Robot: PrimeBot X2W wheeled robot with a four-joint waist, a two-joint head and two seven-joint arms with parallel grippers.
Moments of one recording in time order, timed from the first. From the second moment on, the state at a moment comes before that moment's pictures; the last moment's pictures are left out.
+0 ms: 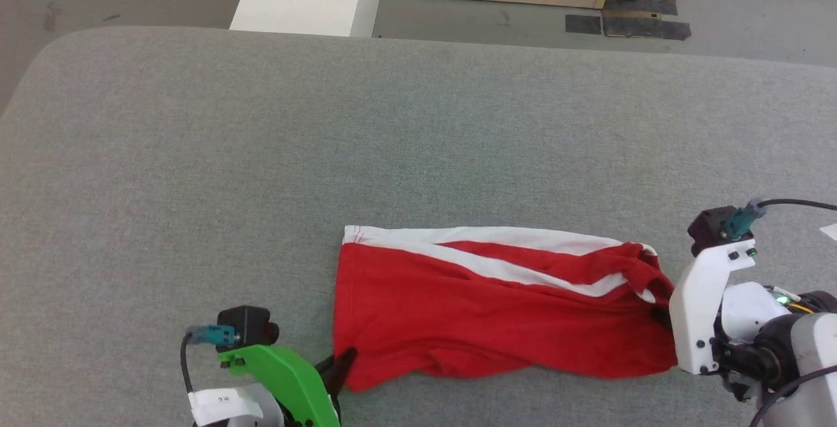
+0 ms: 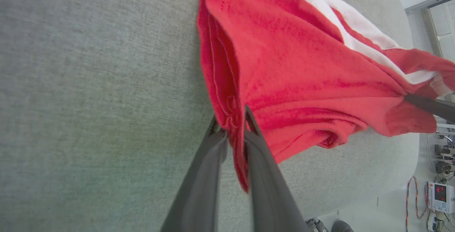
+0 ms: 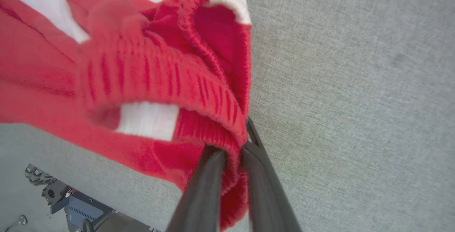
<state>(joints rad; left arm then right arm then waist) 0.03 0.18 -0.25 -0.03 -0.75 0.06 0.51 -0.20 -0.25 0.03 0.05 0.37 0.13 1.07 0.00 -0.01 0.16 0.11</state>
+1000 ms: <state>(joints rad) -0.11 0.24 0.00 -0.01 -0.38 -0.05 -0.26 -0.25 -0.07 -0.06 0.14 0.12 0.13 0.79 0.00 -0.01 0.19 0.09</state>
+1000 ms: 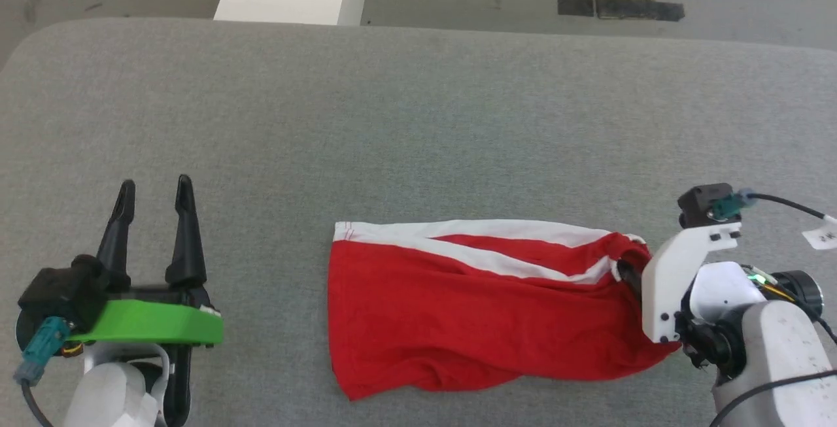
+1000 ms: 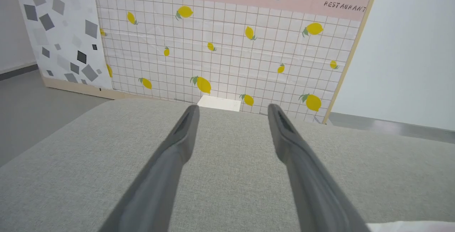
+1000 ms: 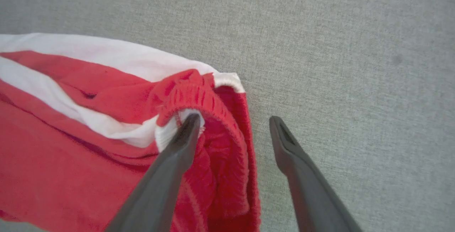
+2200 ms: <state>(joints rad) -0.09 0.13 0.12 0.01 -0.28 -0.12 -0.26 -0.30 -0.20 -0.21 0.04 0.08 0.13 1.09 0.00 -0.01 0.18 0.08</state>
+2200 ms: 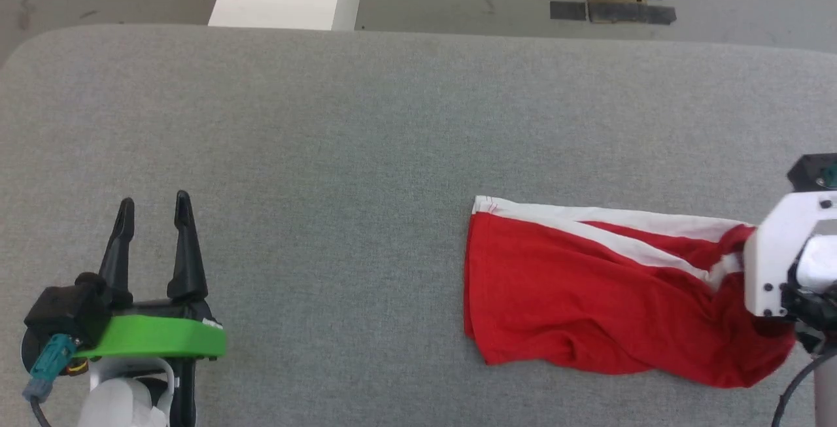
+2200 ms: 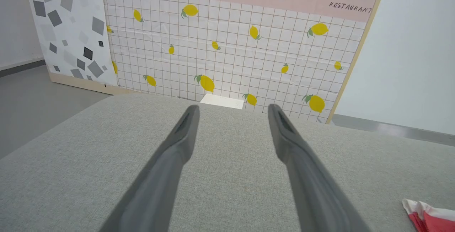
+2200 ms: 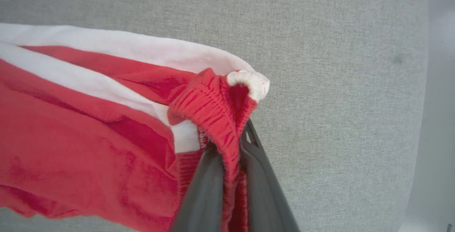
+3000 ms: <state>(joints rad) -0.08 0.12 0.09 0.02 -0.29 -0.12 -0.26 -0.38 -0.05 0.13 0.16 0.46 0.13 0.93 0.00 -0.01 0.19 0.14</state>
